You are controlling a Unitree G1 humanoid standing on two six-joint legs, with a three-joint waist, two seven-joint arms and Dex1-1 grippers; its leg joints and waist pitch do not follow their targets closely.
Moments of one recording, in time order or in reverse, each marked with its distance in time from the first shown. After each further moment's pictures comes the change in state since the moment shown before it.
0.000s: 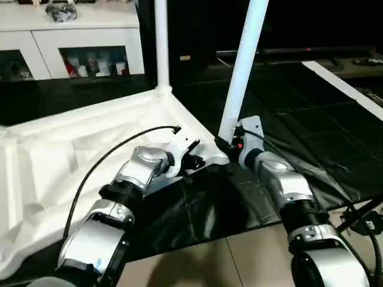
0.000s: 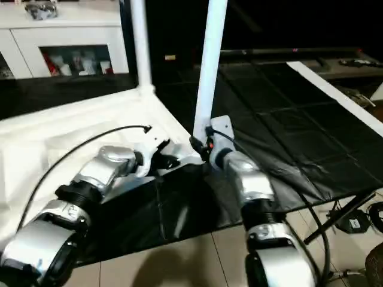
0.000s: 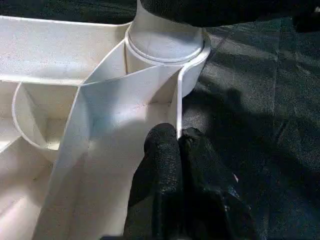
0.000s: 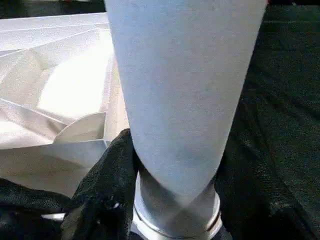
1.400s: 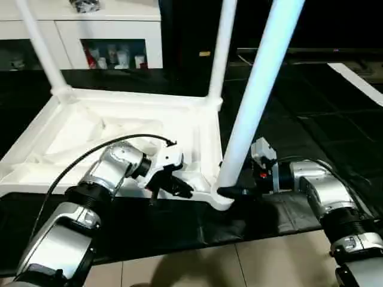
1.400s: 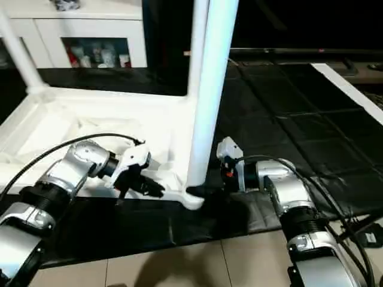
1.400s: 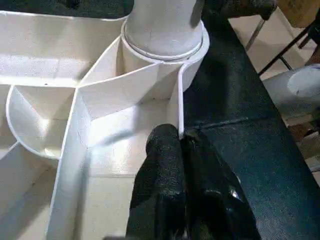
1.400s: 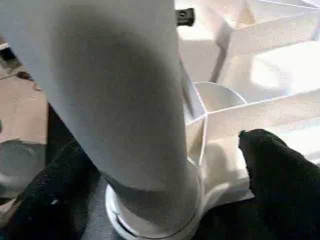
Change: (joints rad) left arm 0.067 0.254 -0.167 -0.133 -0.016 -0.258 -0.676; right arm 0.085 -0.320 0.170 -0.053 0.109 -0.127 0.999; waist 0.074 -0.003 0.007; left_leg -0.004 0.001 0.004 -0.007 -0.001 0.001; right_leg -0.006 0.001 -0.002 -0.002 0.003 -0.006
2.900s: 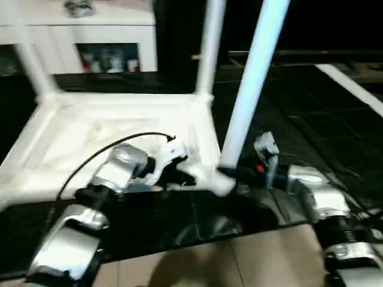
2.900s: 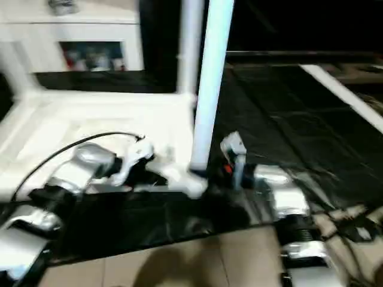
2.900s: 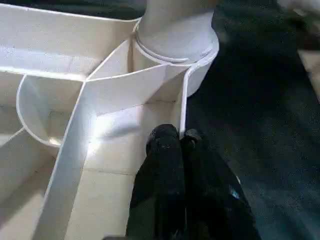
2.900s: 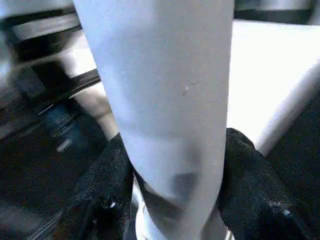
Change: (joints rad) left arm -0.020 -0.144 0.098 0.029 0.017 0.236 0.383; right arm 0.039 0.183 -0.169 -0.036 0.027 0.084 -0.519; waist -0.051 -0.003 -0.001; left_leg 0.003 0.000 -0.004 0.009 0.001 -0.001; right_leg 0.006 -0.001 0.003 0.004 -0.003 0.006
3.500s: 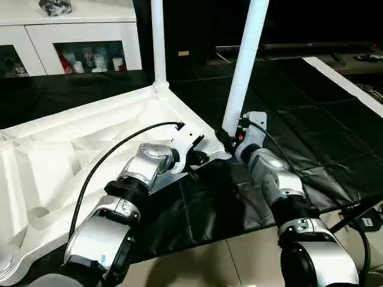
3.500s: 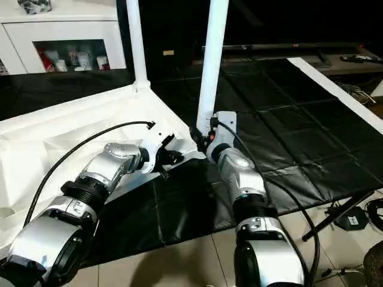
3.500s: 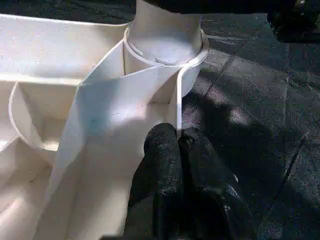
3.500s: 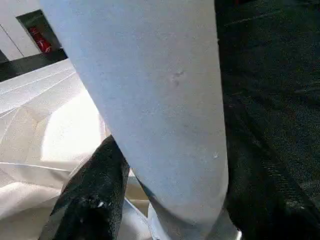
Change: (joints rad) left arm -0.082 -0.140 0.090 0.123 0.010 0.034 0.328; right arm -0.186 0.204 -0.138 0.197 -0.022 -0.023 -0.548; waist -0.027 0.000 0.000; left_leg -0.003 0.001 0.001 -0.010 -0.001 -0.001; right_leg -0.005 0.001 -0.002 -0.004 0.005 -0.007
